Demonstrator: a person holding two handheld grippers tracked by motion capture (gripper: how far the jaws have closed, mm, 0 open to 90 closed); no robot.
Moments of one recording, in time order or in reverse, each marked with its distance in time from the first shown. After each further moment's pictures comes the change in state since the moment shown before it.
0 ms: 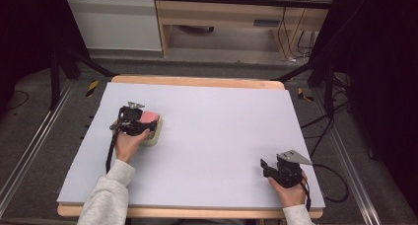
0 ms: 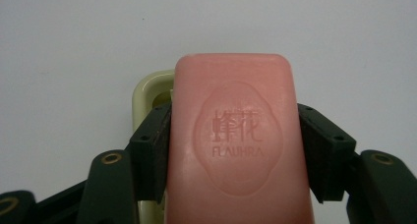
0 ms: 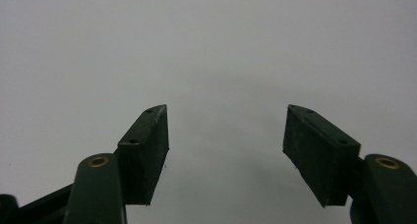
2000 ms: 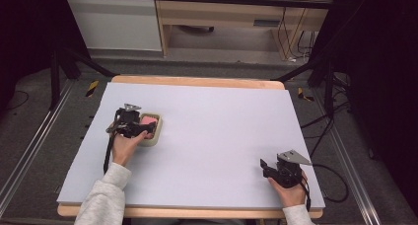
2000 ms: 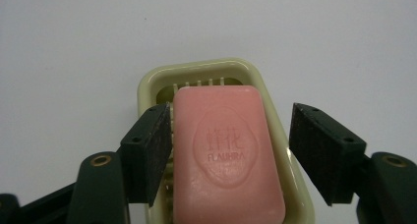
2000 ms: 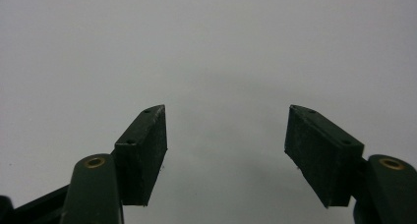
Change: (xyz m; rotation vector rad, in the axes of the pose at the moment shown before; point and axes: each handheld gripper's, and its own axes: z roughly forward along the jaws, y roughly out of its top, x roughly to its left) left arm 0.005 -0.007 -0.015 -0.042 -0.018 -0.004; right arm 0.001 0.000 0.000 -0.002 -0.003 -0.004
